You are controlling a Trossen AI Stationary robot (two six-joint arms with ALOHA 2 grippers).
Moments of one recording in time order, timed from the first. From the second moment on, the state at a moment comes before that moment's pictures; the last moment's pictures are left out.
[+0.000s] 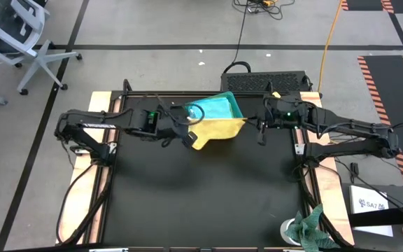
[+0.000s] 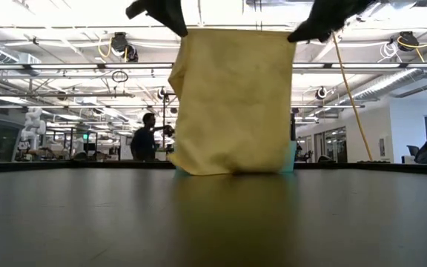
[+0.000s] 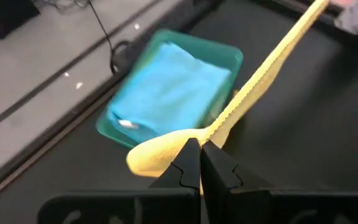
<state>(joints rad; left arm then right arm) -0.04 1.56 1.59 -1.00 -0.57 -0.59 -0.27 0.92 0.89 -0.49 0.04 -0.15</state>
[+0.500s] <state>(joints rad) -0.15 1.74 1.59 -1.00 -0.38 -0.74 -0.04 0.92 0.89 -0.68 -0.10 0.13</state>
